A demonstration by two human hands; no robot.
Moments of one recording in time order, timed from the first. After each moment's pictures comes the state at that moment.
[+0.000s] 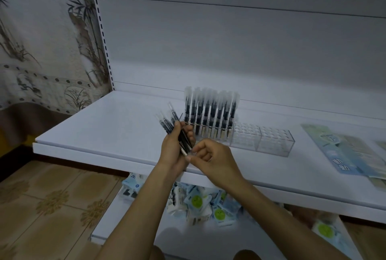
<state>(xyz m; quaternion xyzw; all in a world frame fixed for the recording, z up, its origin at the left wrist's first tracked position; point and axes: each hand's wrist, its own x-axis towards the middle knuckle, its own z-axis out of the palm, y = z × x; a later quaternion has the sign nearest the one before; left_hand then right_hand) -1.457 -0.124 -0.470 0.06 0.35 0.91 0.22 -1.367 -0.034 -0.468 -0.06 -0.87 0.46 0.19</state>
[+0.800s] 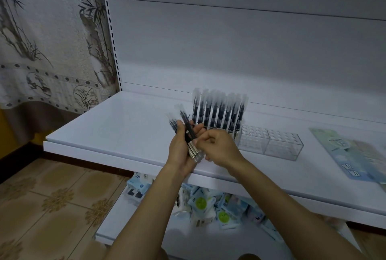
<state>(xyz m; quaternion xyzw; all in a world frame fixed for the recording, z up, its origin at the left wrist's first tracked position) -1.464 -0.121 -0.472 0.02 0.33 0.91 0.26 -1.398 -0.037 -0.439 -0.10 -0.84 0.52 0.15</state>
